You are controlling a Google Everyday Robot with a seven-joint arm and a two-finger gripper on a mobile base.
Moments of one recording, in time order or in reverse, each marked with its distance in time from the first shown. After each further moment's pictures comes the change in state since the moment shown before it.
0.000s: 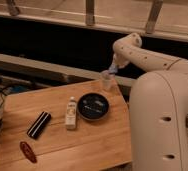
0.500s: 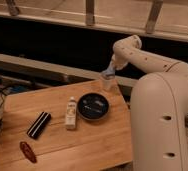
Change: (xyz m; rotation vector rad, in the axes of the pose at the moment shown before) arm 0.017 0.008 0.012 -0.041 0.067 -0.018
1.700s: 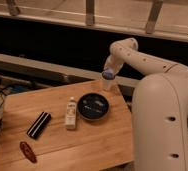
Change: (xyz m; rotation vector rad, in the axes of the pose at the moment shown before) arm 0.037 0.024 0.001 -0.051 0.089 -0.065
